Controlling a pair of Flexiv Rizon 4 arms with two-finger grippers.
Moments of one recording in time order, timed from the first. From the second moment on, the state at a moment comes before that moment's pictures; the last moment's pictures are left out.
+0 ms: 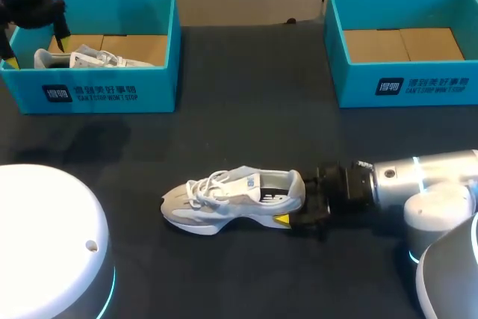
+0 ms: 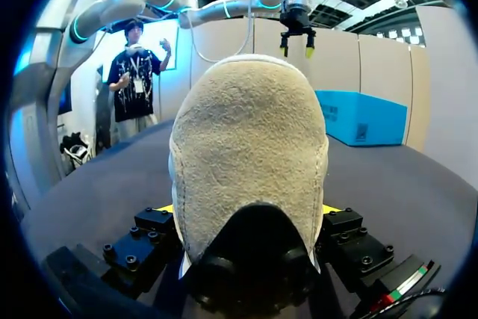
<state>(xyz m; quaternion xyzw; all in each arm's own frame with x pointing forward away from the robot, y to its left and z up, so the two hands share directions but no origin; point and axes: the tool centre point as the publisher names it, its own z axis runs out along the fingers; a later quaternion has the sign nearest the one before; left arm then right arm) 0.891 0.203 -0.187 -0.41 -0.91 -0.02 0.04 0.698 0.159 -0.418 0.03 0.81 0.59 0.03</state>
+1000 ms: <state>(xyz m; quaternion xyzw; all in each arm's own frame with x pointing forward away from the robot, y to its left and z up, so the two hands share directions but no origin) 0.821 0.163 -0.195 -0.07 -1.00 -0.01 0.07 0.698 0.159 -0.418 0.03 0.81 0.59 0.03</state>
